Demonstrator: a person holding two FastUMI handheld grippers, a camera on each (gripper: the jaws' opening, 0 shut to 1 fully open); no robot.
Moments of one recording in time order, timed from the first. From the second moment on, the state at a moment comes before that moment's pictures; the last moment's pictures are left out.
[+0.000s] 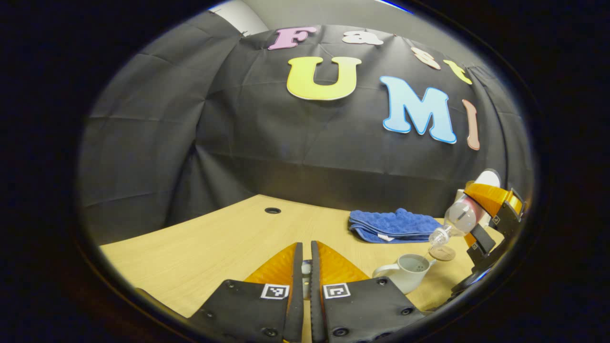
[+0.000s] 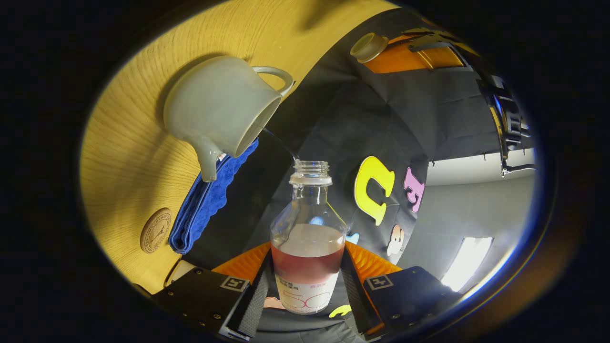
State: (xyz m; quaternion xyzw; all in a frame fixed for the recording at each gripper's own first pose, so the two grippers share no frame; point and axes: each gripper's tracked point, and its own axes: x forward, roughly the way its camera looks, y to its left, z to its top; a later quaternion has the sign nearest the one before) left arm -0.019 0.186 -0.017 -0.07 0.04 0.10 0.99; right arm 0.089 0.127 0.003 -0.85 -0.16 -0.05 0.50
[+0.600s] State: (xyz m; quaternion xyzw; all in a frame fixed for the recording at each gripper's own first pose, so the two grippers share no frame) left arm -0.031 0.204 -0.031 -0.09 0.06 0.11 0.99; right arm 0.080 0.137 0.012 -0.86 -0.16 -0.05 0.48
